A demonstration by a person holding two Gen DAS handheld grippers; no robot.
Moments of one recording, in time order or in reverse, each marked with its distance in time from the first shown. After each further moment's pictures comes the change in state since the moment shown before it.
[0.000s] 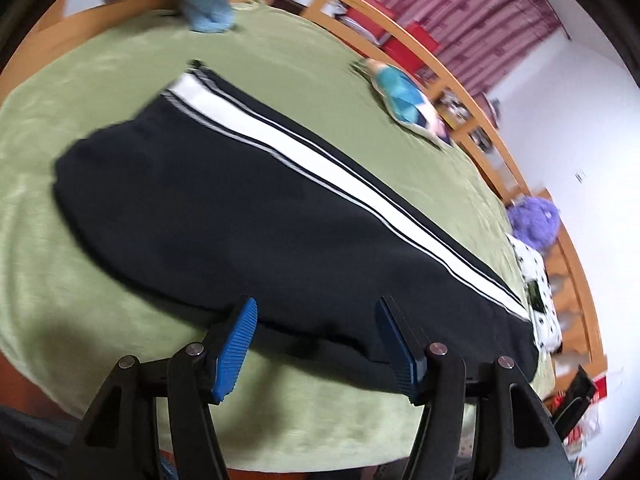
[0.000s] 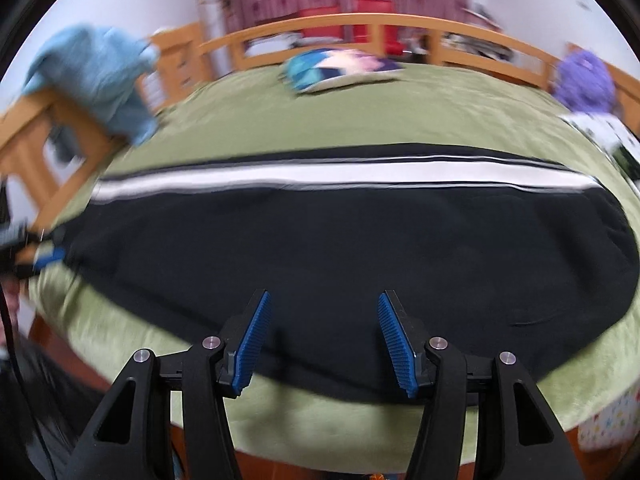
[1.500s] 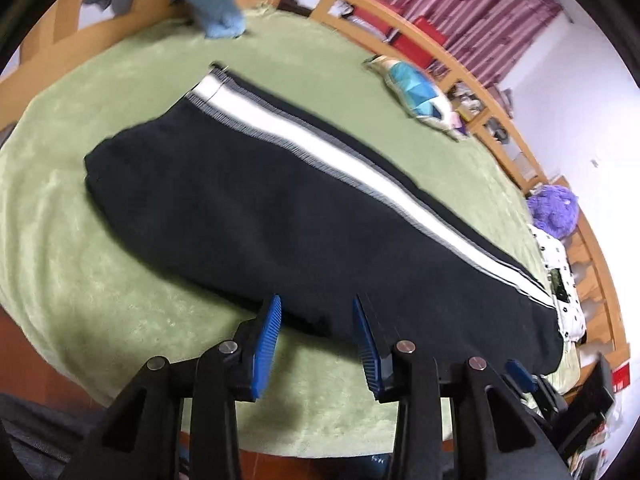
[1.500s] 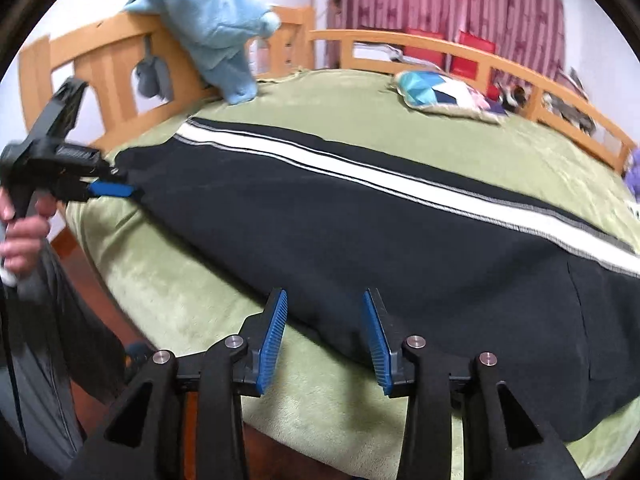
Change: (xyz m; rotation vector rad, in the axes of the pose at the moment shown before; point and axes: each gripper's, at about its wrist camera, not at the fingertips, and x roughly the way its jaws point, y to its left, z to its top) left arm -0.028 0.013 -0.022 0.045 -0.031 0.093; right arm 0.010 0.068 -0.019 -0.197 -0.030 0.133
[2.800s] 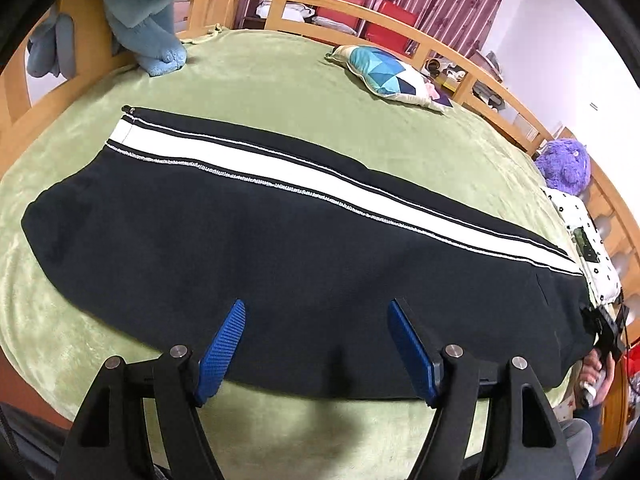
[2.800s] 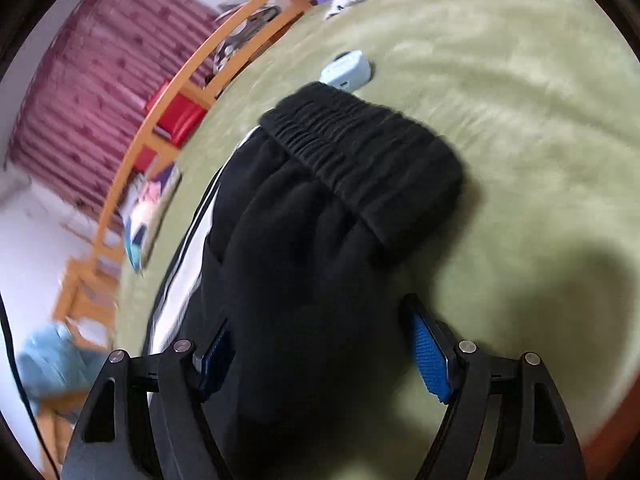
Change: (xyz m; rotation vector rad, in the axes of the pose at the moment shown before) left arm 0.043 -0.097 -0.008 0.176 -0.018 0.134; right arm -0.050 -0.426 -0.119 1.178 -0.184 -0.183
